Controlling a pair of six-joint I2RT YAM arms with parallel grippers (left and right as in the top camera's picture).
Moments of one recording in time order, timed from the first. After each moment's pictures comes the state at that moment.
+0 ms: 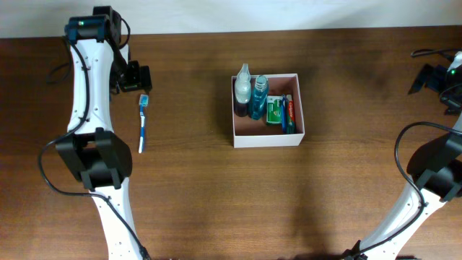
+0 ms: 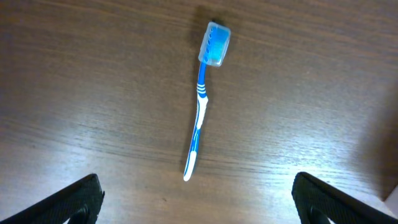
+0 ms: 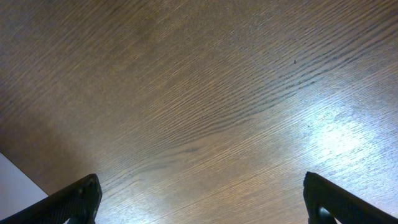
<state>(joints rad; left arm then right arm) 0.05 2.40 2.50 -1.64 -0.03 -0.13 -0.55 2.35 2.50 -1.61 -0.08 0.06</state>
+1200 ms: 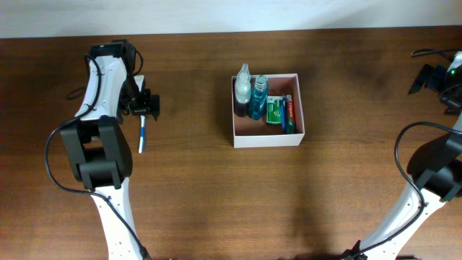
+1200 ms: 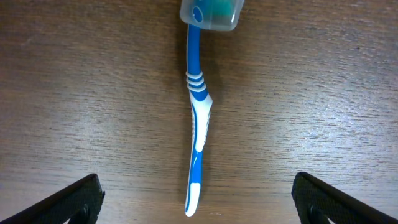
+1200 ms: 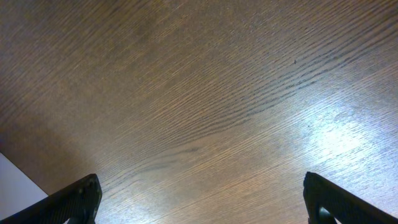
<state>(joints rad) 0.05 2.40 2.12 -1.42 -0.03 -0.02 -0.55 2.35 2.50 -1.61 -0.08 0.06</state>
